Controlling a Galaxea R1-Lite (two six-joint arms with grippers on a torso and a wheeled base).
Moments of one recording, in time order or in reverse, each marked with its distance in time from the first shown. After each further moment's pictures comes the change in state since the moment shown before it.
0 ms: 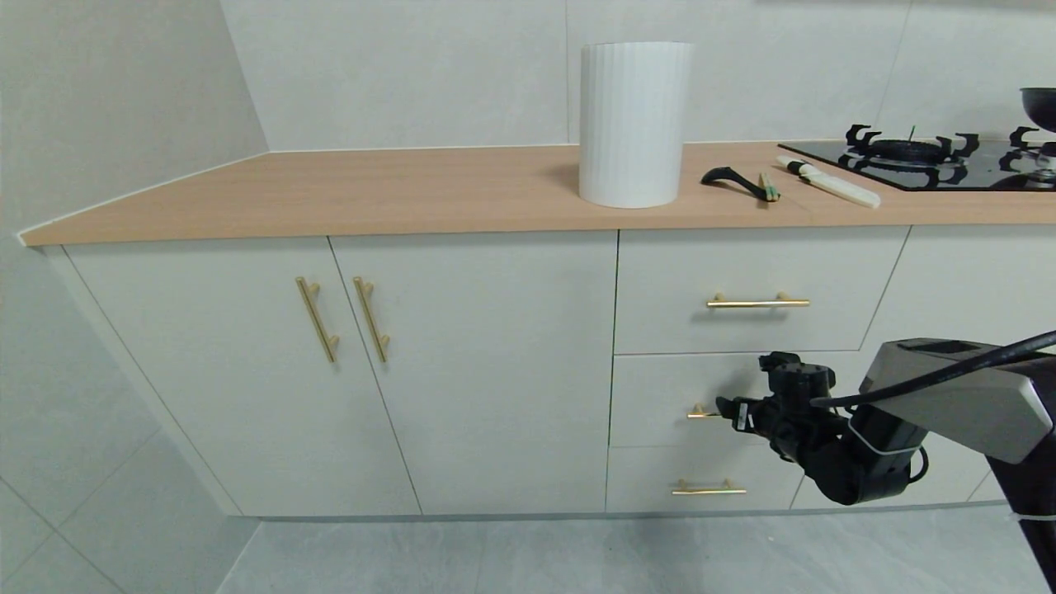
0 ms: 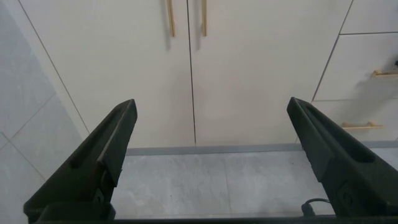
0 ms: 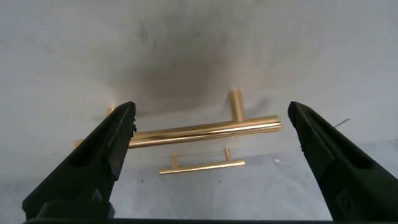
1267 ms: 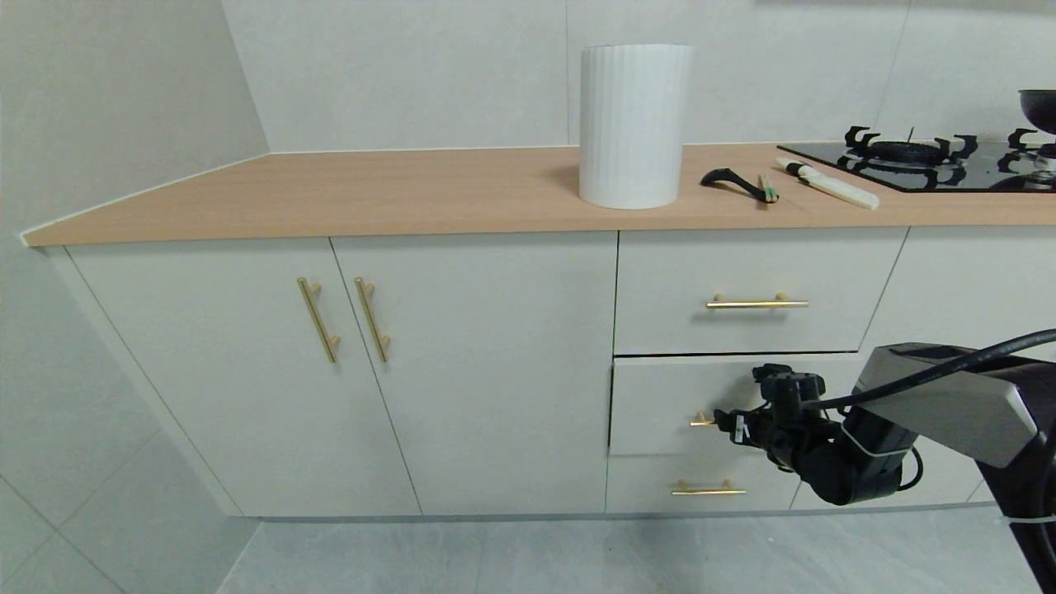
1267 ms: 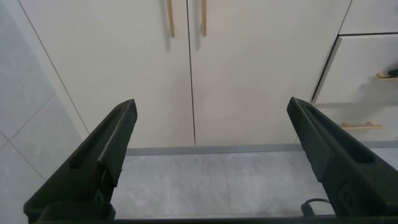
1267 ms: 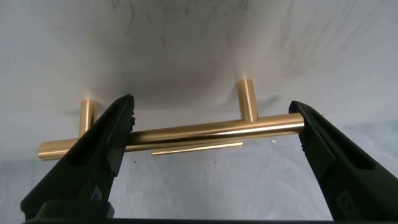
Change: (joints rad) left arm 0.000 0.000 0.000 0.000 0.000 0.000; right arm 0.002 0.041 -0.027 0.117 -0.003 -0.001
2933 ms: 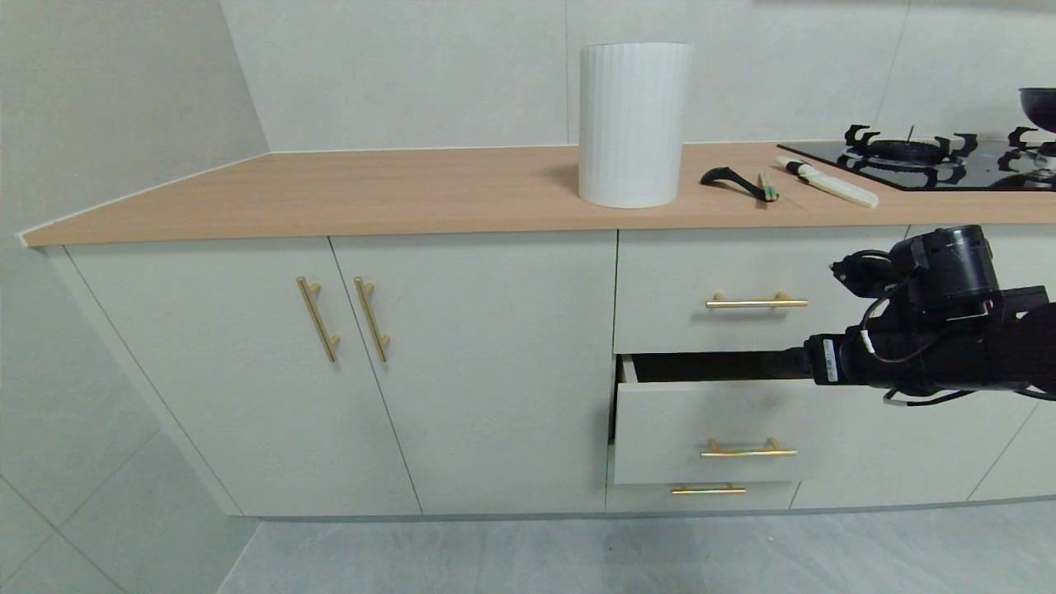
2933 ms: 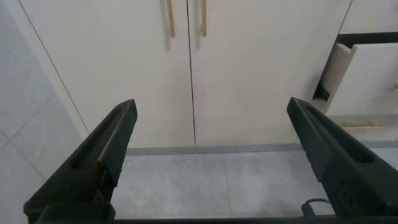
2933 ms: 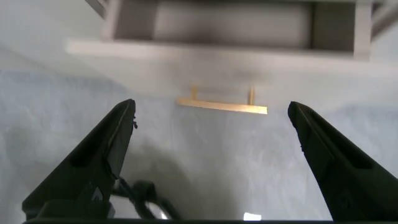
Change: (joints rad) left arm 0.000 0.000 0.000 0.000 0.000 0.000; right arm 0.016 -0.823 0.040 0.853 0.237 -0.103
